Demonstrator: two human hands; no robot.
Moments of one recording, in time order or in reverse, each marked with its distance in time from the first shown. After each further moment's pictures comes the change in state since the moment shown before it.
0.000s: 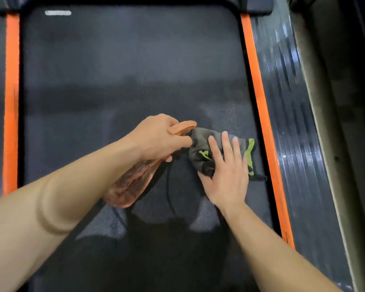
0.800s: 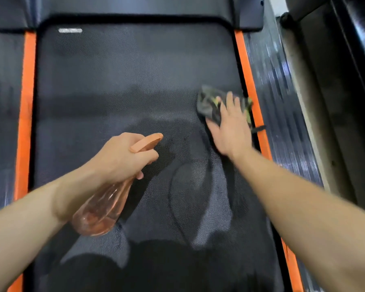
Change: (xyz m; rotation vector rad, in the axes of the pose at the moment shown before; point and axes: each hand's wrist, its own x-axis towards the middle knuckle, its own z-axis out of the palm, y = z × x) left_hand -0.054 -0.048 -0.013 -0.107 0.129 -0.106; right_hand 0.119 0.019 -0.023 0.040 -0.018 -0.009
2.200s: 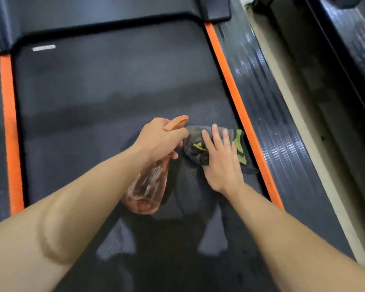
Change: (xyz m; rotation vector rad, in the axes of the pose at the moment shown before) left_hand 0.035 0.069 0.052 -0.181 -0.097 0.053; right_hand -0.117 -0.007 0.008 0.048 -0.139 0.074
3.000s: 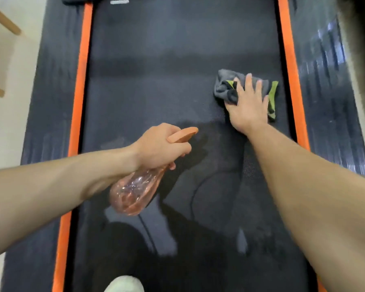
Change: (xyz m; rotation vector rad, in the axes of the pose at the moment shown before) left_hand -0.114 -0.079 -0.004 0.179 0.038 -0.061; right_hand 0.067 -0.031 -0.007 0.092 -0.077 -0.020
